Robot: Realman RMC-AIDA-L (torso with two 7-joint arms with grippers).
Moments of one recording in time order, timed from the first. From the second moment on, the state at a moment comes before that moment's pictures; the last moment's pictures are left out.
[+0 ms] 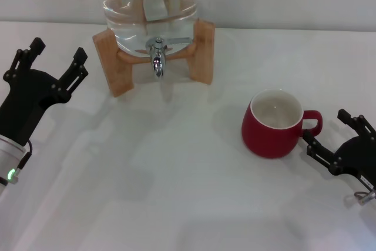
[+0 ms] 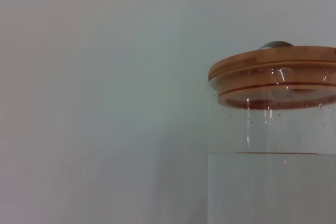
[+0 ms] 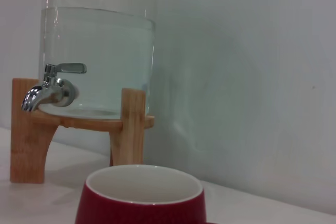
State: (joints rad) left arm -0.34 -2.10 1.46 0.16 -2.91 -1.37 2.76; right arm 0.35 2.02 0.22 0.24 -2.09 -1.23 0.11
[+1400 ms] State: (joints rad) left arm -0.34 -2.10 1.46 0.16 -2.90 -1.36 2.76; right arm 0.39 2.02 0.26 0.23 -2.09 -1.17 0.10
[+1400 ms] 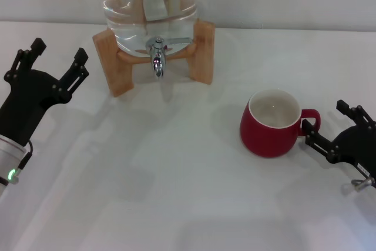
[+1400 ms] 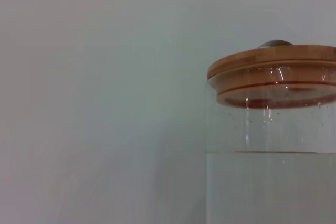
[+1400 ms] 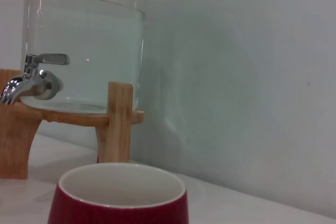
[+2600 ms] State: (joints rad) left arm -0.34 -2.10 1.46 0.16 -2.90 -1.36 2.76; right arm 0.40 2.02 0.30 0.23 -2.09 -1.15 0.10
